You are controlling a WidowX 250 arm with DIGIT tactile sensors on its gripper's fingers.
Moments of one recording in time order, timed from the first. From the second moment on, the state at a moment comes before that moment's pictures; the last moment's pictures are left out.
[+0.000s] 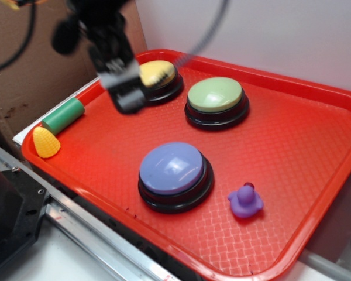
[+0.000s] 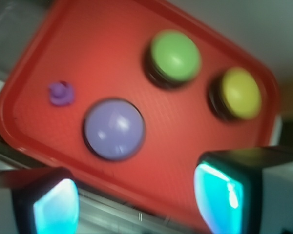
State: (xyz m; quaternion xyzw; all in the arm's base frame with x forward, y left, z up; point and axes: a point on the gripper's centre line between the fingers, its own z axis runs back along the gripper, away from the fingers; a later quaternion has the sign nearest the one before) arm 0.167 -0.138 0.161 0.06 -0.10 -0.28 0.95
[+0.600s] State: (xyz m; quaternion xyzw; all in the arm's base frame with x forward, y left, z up) arm 0.201 -0.177 0.083 -0.10 -0.05 -0.49 0.87
